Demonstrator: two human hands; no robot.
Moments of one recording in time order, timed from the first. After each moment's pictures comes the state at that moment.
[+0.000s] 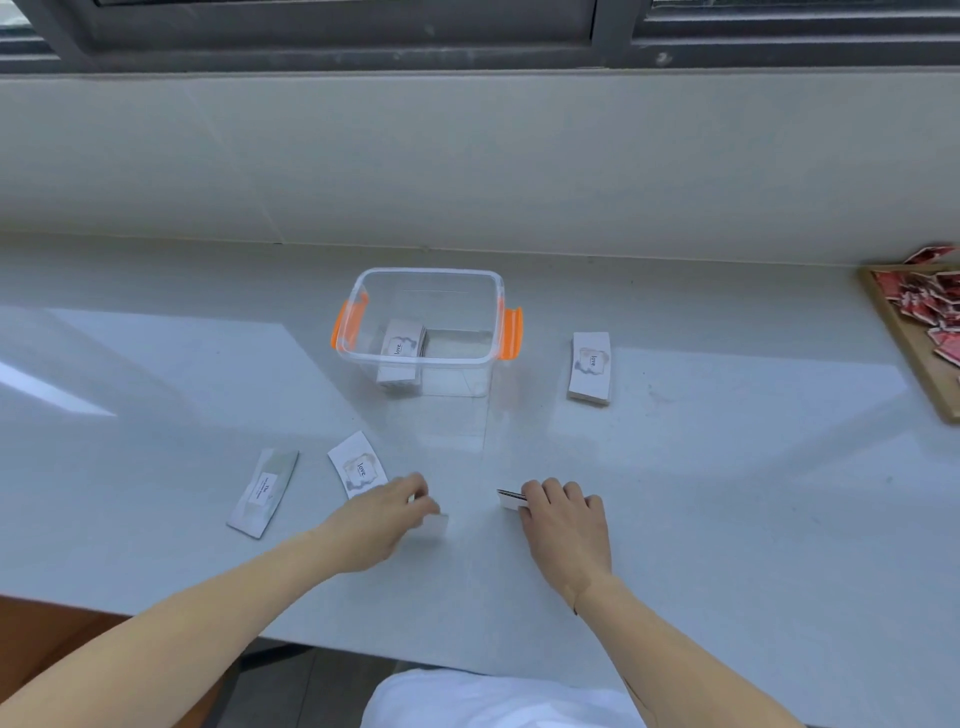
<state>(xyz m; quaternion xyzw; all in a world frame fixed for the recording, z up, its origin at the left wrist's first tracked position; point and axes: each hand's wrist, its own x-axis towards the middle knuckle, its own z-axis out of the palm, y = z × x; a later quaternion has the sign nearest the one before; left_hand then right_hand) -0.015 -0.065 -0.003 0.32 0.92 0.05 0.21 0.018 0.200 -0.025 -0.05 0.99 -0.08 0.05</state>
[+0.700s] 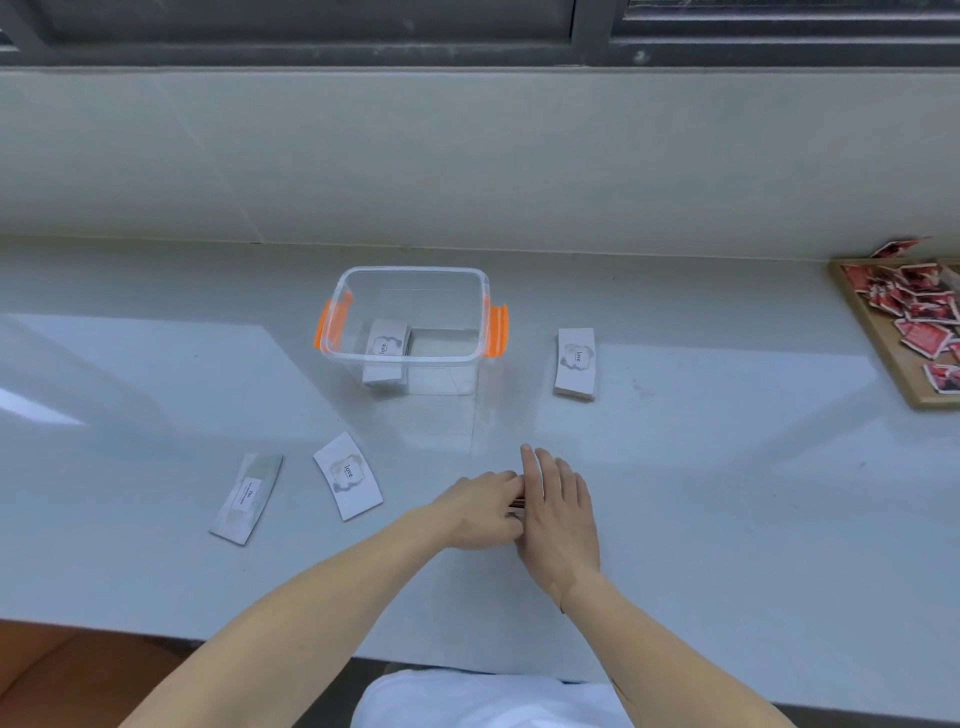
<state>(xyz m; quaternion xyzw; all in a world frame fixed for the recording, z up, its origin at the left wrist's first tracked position) -0.034 0.068 0.005 0.24 0.88 0.20 0.36 0.021 0.200 -0.026 -0.03 0.99 -0.12 0.08</state>
